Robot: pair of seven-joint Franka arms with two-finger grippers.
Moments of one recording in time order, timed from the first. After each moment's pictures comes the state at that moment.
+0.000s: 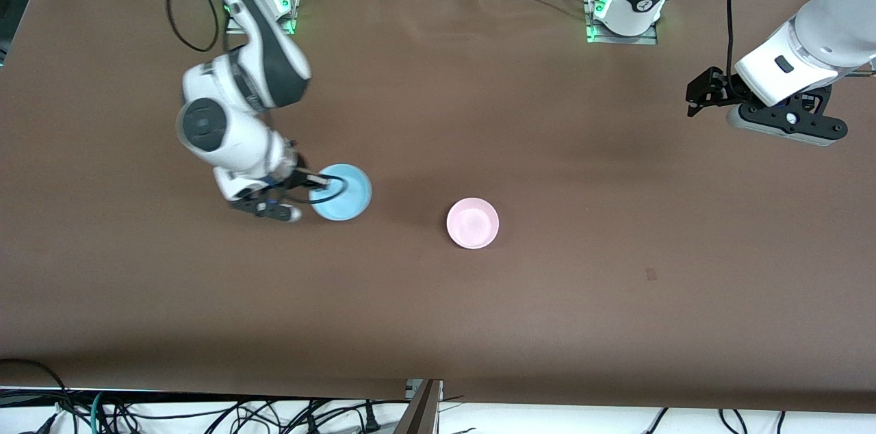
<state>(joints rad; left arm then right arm) 0.05 0.01 -0.19 -1.66 0.02 1.61 0.10 0.31 0.46 0.18 -1.68 0.10 2.14 0.77</state>
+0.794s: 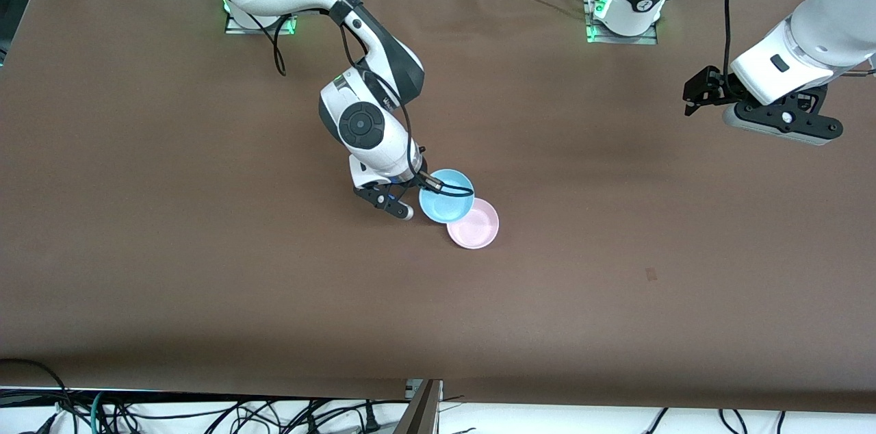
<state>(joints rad) 0.05 0.01 -0.20 -1.66 0.02 1.60 0.10 0.53 0.73 0.18 -1.40 0.10 2.25 1.14</state>
